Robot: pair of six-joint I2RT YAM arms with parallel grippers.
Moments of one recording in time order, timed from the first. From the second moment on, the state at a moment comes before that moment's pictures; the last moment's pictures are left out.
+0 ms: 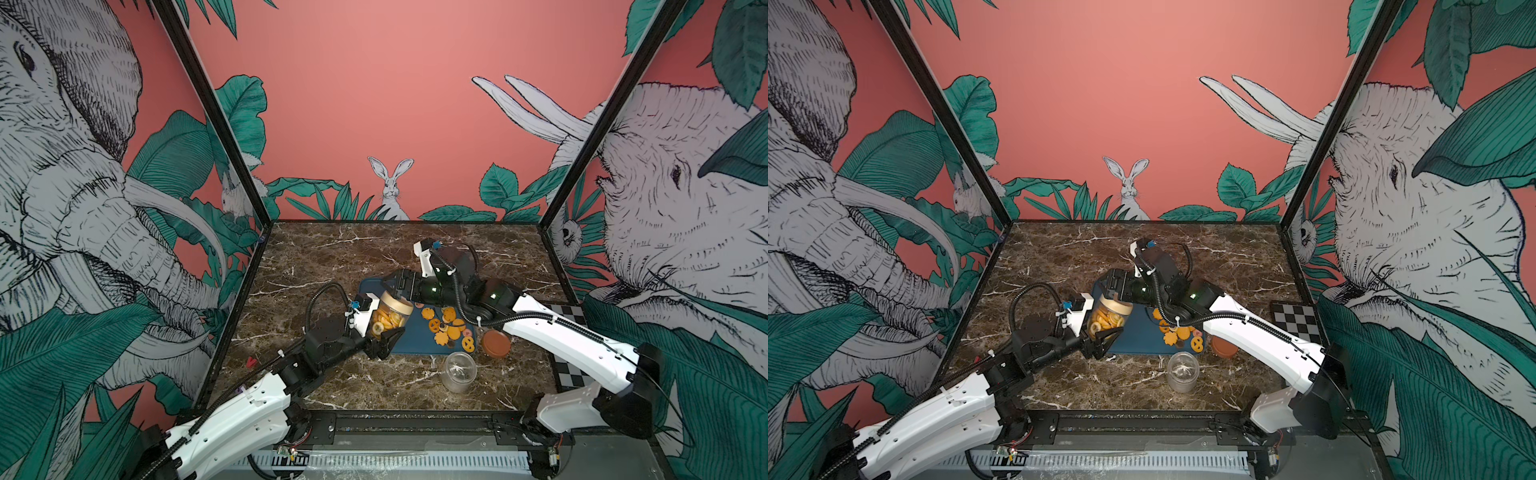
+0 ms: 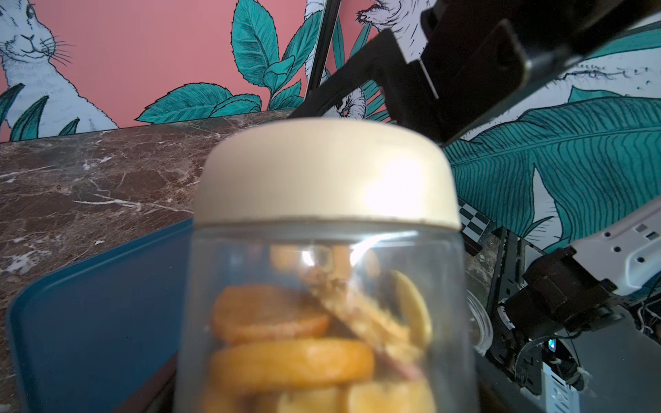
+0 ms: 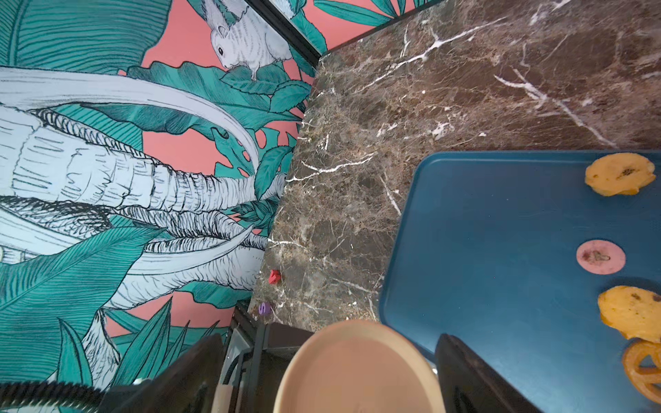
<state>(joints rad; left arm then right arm) -0.86 0.73 0.39 0.16 0.13 -0.27 0.92 1.41 1.33 -0.44 -0.07 0.87</state>
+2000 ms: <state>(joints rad) -0.86 0.75 0.41 0.15 0.09 -0.21 0.95 1.45 1.31 -0.46 -0.05 1.00</state>
